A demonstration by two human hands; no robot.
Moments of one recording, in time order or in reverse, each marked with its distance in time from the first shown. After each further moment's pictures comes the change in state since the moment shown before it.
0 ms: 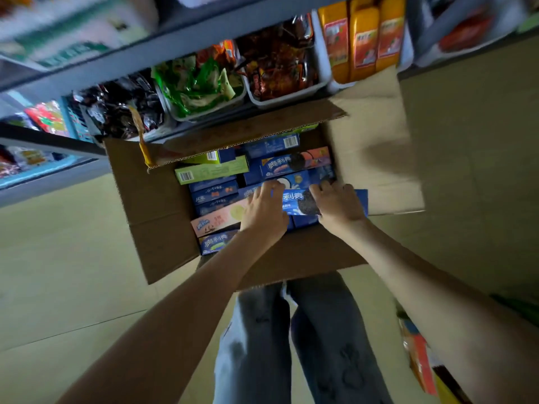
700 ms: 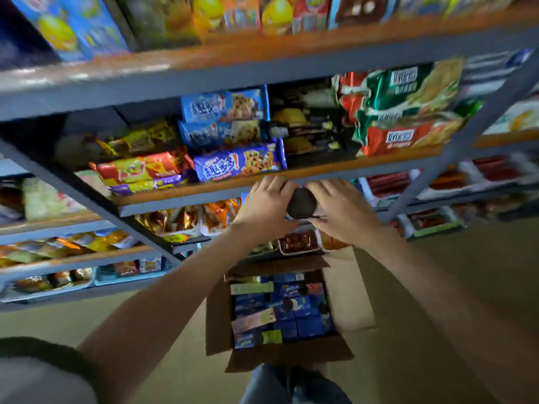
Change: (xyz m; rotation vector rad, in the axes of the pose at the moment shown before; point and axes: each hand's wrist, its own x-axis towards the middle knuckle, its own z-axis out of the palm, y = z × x) left_hand -0.249 0.113 -0.460 0.258 0.745 0.419; right_hand -0.241 -0.005 -0.510 0.005 0.892 -0.337
